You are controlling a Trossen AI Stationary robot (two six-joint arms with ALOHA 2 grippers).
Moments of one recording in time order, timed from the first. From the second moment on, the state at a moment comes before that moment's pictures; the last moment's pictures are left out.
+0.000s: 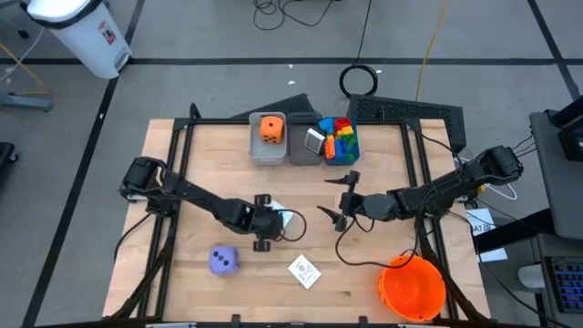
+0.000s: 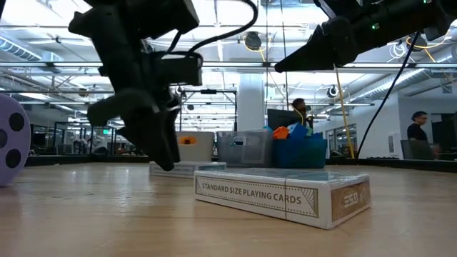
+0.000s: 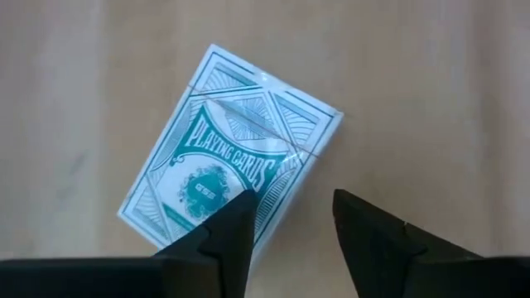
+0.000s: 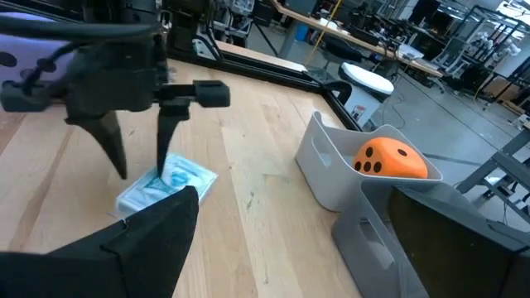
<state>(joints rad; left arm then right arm) -0.26 1.79 1.02 -0.44 -0.25 -0.14 0.28 1.30 0.55 0.46 0.63 -0.17</state>
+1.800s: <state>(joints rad) -0.14 1.87 0.86 0.20 -0.18 -0.35 0.21 1.51 0.60 0.39 0.33 0.16</state>
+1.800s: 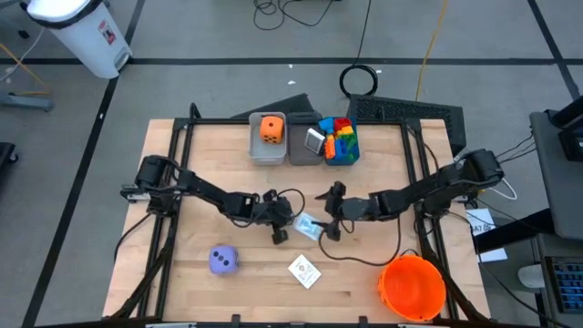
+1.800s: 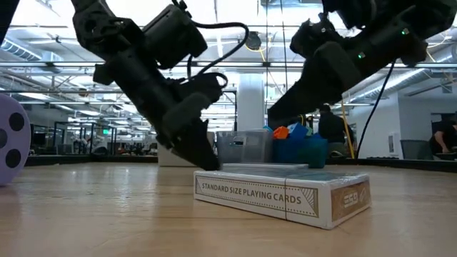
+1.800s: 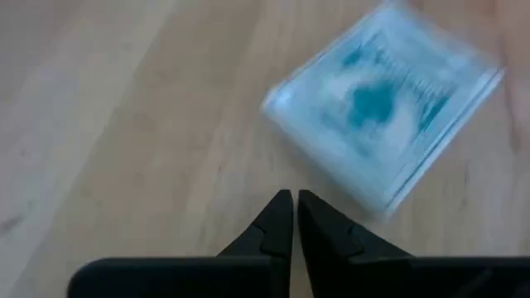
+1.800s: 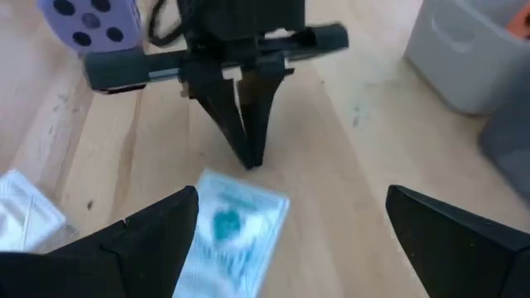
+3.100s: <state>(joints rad) -0.13 1.87 0.86 0.18 -0.22 -0.33 0.23 1.56 0.74 -0.14 0.42 0.23</state>
